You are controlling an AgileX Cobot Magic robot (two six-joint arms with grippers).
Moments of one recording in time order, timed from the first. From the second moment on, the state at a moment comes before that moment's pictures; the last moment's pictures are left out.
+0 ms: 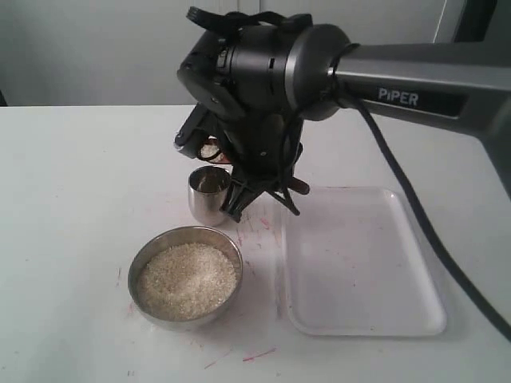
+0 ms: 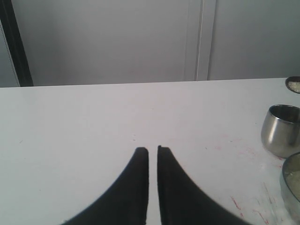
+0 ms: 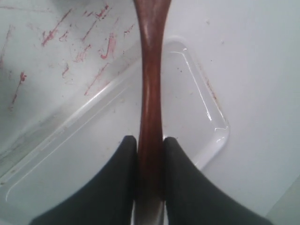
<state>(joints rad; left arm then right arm) 0.05 0.00 0.00 -0.06 -0.08 -0.05 0.67 2.02 -1.71 -0.51 1.22 0.00</state>
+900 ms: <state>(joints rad) 0.05 0.00 0.00 -0.06 -0.08 -0.05 0.70 2.02 -1.64 -0.64 1.22 0.05</state>
